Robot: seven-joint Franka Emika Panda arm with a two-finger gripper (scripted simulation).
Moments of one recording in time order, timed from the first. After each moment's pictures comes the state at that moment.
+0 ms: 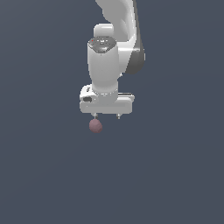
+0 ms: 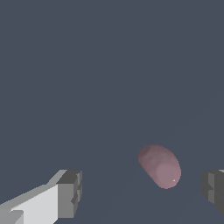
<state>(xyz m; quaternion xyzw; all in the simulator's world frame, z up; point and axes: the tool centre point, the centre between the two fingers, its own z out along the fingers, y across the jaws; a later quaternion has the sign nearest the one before) 0.011 -0.021 0.208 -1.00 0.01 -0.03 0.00</state>
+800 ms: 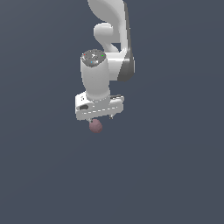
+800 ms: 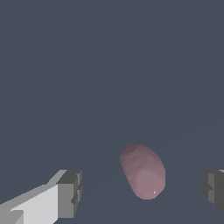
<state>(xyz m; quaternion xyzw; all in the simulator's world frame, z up) -0.004 -0.051 0.170 -0.99 -0.12 -0.02 0.00</state>
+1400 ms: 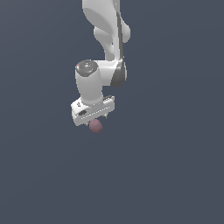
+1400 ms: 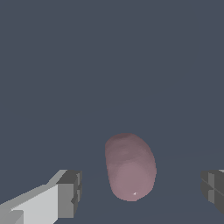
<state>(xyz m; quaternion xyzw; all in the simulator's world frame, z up) -0.023 -0.080 0.132 -0.97 -0.26 -0.01 0.00</state>
